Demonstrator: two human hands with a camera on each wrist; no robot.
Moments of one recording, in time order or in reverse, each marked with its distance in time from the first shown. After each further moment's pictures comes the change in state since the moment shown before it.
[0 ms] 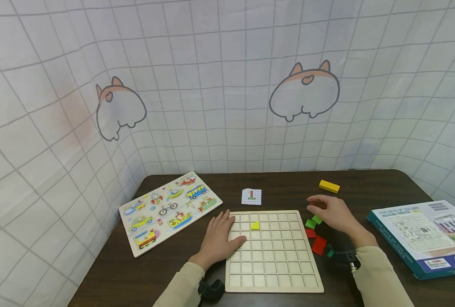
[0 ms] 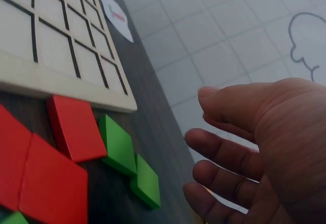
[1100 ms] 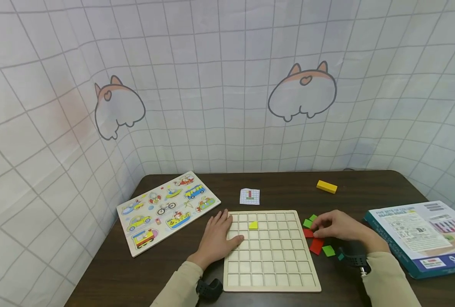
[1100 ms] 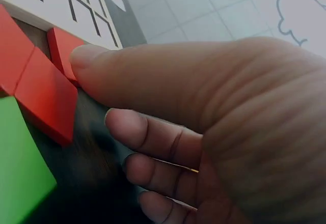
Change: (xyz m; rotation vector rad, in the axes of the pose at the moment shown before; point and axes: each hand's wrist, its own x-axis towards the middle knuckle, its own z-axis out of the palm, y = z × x) left_hand 0.000 0.000 -0.002 0.004 -0.017 0.028; right_hand -0.020 0.018 -0.016 0.105 -0.398 -0.066
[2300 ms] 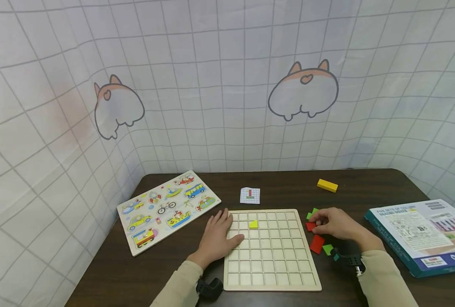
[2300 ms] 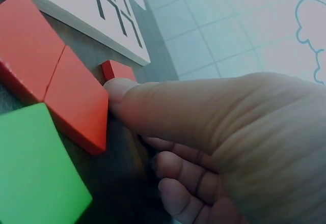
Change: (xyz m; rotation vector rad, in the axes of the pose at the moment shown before) left_hand -0.002 0.002 -0.002 -0.016 -0.001 -0.010; right_hand 0.009 0.000 0.011 -0.068 0.117 0.071
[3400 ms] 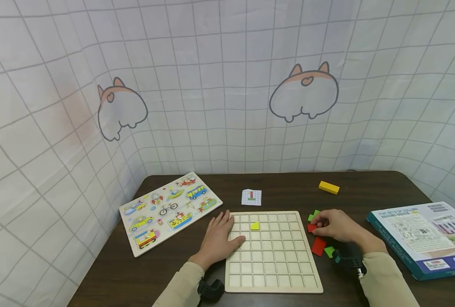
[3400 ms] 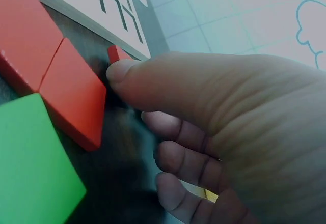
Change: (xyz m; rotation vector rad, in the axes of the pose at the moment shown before) left_hand 0.001 -0.002 0.003 0.013 -0.006 0.002; right_hand 0.001 -0.002 -0.001 -0.046 0.003 -0.012
